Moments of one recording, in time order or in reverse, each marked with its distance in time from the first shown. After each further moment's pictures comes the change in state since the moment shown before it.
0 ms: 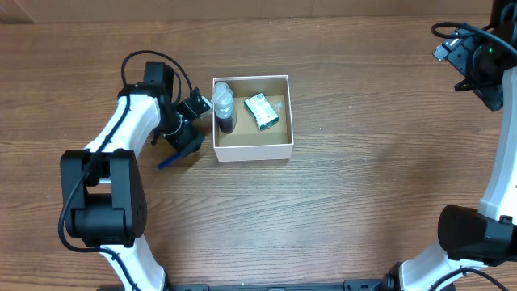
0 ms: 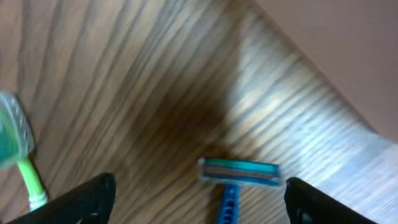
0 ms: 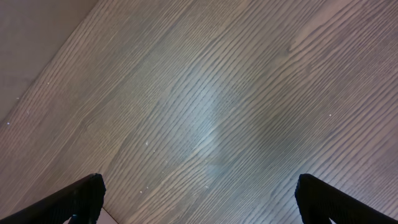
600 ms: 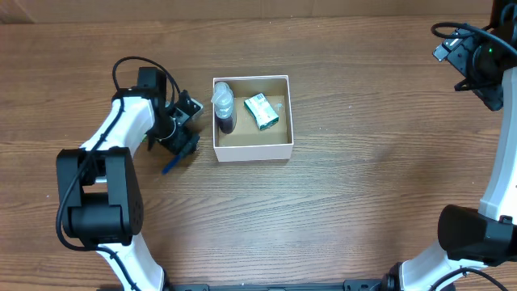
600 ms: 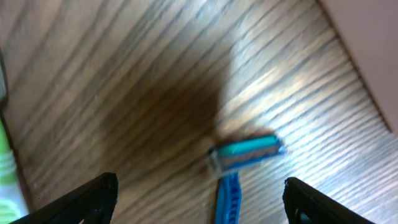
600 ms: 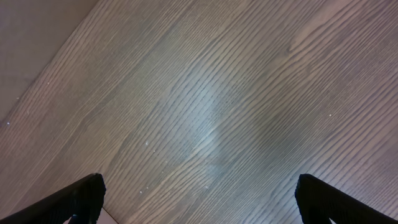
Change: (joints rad) left arm 0.040 0.007 -0.023 -0.020 0.007 -0.120; right arm 0.000 0.000 0.000 0.000 0.000 0.000
